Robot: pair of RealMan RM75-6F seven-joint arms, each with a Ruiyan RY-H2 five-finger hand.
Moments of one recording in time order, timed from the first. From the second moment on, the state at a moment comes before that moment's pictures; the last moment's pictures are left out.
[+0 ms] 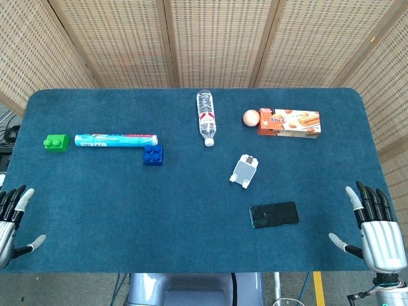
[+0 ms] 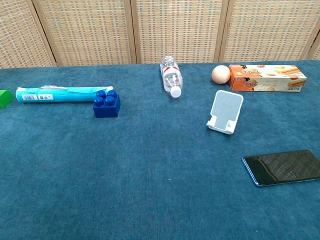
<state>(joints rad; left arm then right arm) 0.00 -1.11 0.03 -1.62 1.63 1.61 0.03 0.00 -1.11 0.05 -1.77 -1.66 1.64 -0.19</state>
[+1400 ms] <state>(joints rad) -0.03 -1.09 0.01 -1.65 1.56 1.53 0.04 0.45 -1.40 0.06 -1.44 -1.47 0.93 -0.28</state>
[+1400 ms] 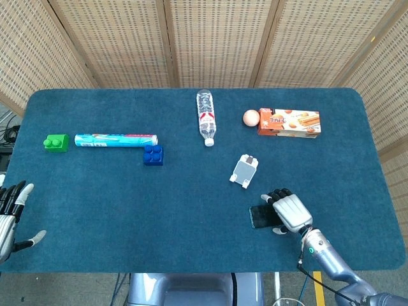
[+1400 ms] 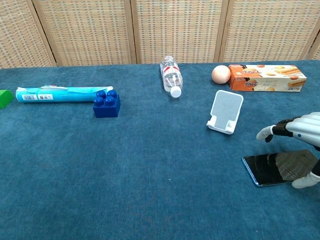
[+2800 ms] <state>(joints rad) -0.03 -1.09 0.01 -1.66 1.56 1.52 0.03 0.49 -1.33 -0.03 -1.39 -1.69 1.14 -0.12</state>
